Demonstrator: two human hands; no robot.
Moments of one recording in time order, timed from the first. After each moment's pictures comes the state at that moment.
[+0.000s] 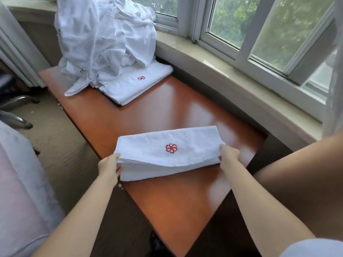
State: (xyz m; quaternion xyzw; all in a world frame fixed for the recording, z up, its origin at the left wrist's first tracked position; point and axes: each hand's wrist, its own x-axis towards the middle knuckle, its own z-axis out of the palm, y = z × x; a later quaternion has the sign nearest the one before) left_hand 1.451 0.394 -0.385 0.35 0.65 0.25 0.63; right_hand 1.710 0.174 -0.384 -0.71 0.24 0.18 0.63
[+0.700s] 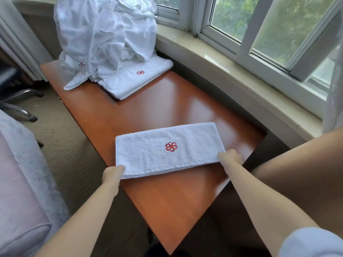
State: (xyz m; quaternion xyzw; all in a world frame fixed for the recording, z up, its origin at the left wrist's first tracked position) left_hand 1.443 0.350 -0.421 0.44 0.71 0.13 0.53; right_hand 1.735 0.134 -0.421 -0.92 0.08 0.23 0.29
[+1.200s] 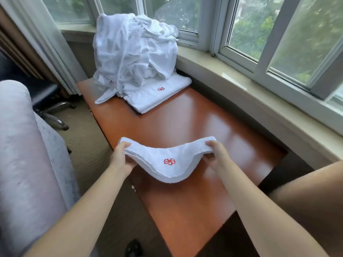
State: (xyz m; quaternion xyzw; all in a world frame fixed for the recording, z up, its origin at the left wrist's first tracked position) left_hand 1.460 0.384 -0.316 0.27 0.52 0.33 0.74; right_hand 1.686 0.221 -0.336 -0.55 0.13 0.42 0.71
